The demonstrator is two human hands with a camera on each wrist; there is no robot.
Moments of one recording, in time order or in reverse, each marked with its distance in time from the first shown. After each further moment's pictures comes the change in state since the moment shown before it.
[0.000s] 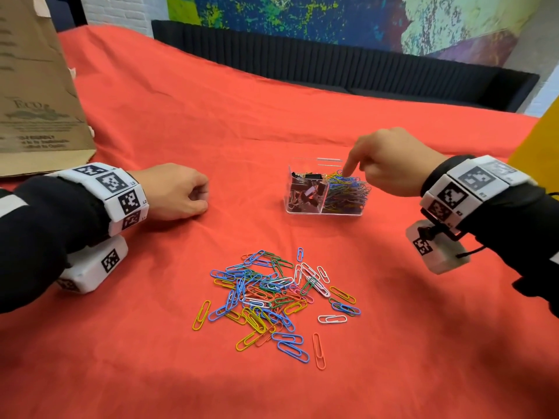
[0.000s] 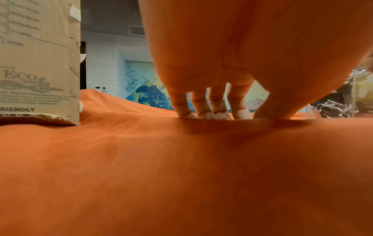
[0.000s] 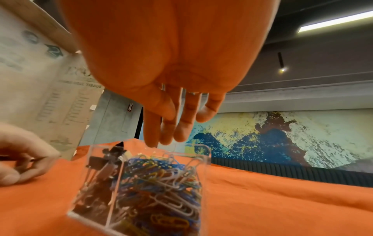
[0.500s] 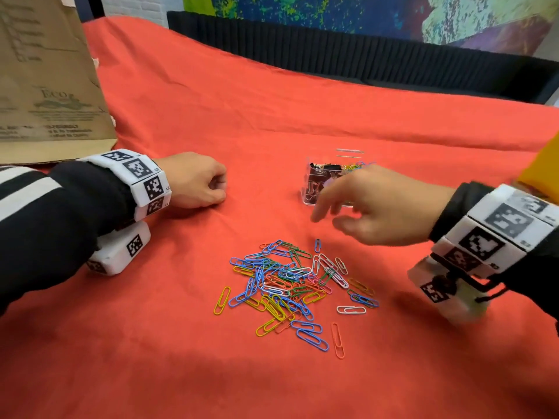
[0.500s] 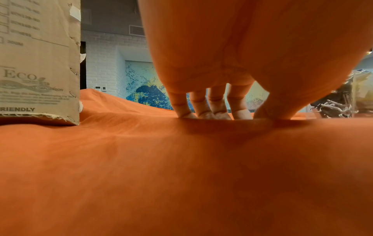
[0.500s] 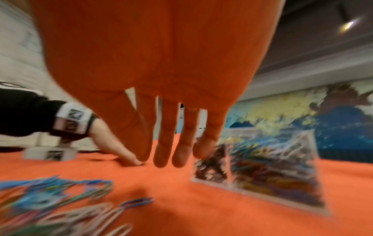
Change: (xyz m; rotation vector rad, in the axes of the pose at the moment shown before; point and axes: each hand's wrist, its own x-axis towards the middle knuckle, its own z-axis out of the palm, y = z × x) left_hand 0.000 0.001 -0.002 -0.022 -0.033 -0.021; right_hand -0.041 -0.075 0.012 0.137 -0.239 -0.279
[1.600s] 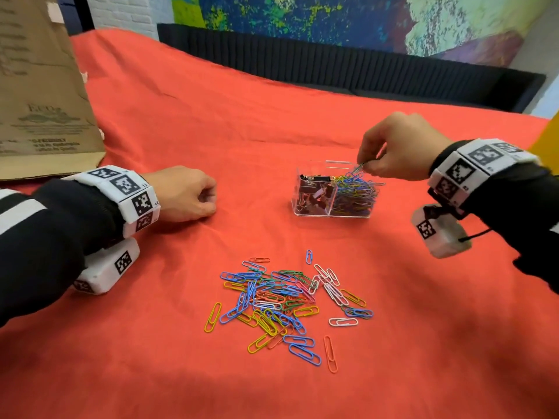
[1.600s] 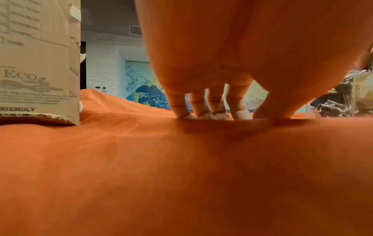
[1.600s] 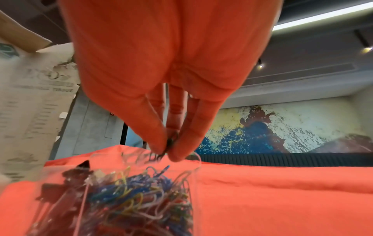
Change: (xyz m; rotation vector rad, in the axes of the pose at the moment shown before) left_hand 0.001 0.000 0.003 -0.015 0.025 -0.011; right_hand 0.020 0.083 -0.044 -0.102 0.299 0.381
